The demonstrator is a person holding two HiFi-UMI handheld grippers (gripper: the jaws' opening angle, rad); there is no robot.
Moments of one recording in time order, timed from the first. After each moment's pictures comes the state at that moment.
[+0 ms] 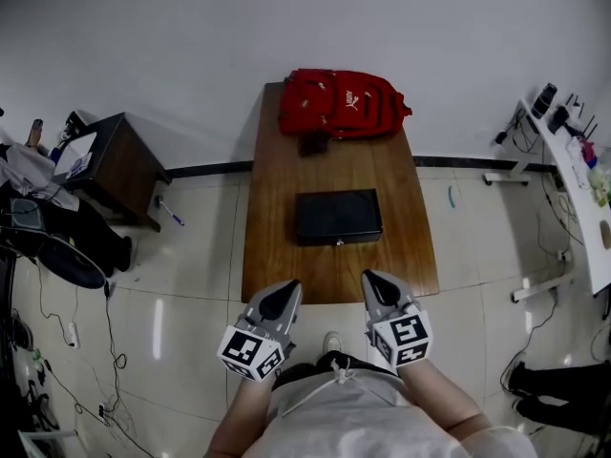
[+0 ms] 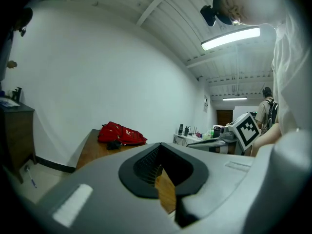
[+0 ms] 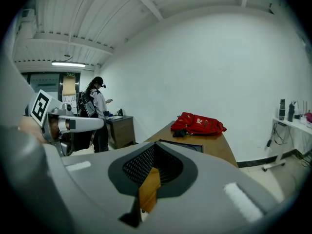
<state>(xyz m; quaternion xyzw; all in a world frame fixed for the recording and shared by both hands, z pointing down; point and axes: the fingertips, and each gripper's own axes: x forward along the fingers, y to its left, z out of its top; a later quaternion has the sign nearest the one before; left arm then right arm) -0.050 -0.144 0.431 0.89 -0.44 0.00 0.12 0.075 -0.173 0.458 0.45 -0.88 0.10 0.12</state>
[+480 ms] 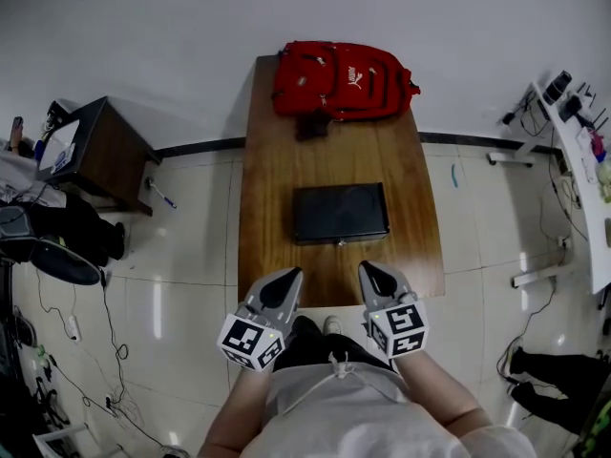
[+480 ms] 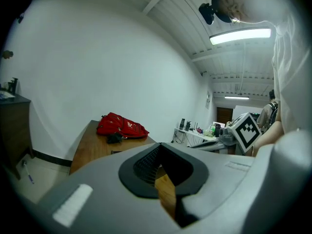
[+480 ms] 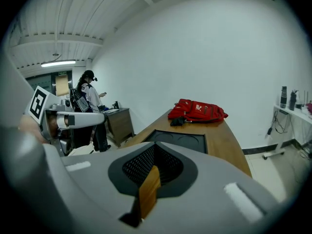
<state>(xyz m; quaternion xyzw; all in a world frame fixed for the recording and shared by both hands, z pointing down) -0.056 -0.216 0.461 0.89 -0.43 0.03 0.16 0.061 -0.234 0.504 0.45 -0.86 0.17 0.17</state>
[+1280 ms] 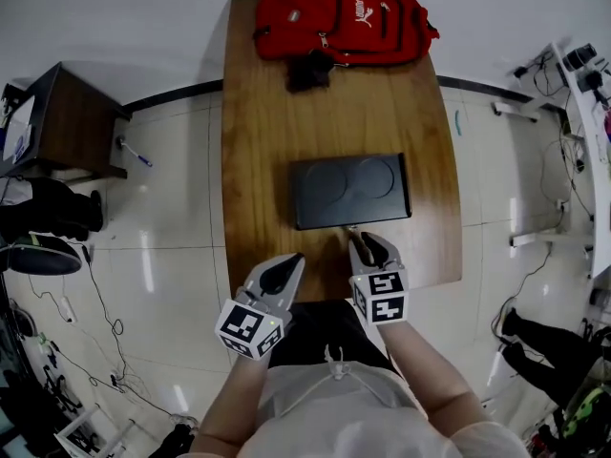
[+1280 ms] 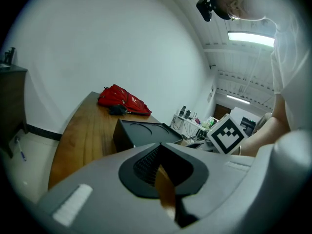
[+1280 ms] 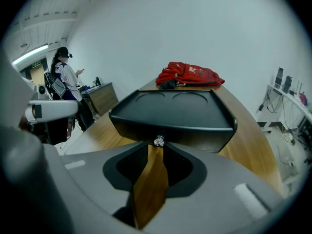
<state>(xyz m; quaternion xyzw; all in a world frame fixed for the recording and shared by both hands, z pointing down) -0.071 -0.260 0.562 0.88 -0.39 0.07 0.27 0.039 -0.290 0.641 0.49 -0.78 0.27 0.29</state>
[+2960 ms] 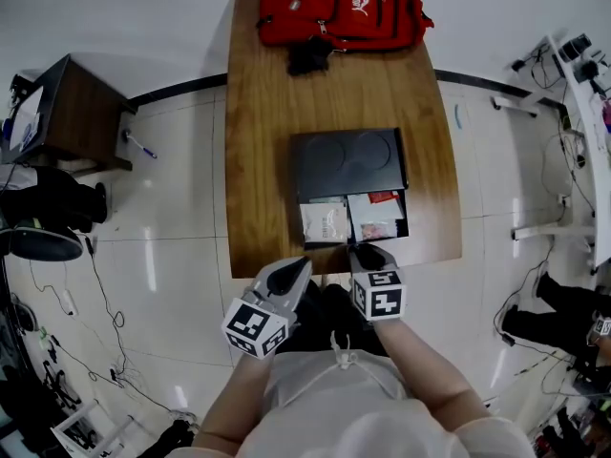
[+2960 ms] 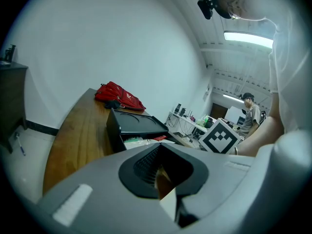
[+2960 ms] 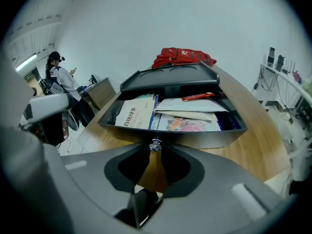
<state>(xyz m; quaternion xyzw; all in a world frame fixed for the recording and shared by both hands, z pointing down) -0.055 -0.185 0.568 0.88 -0.37 0.08 0.28 0.048 -0.199 0.677 0.48 -0.74 0.35 0.31</state>
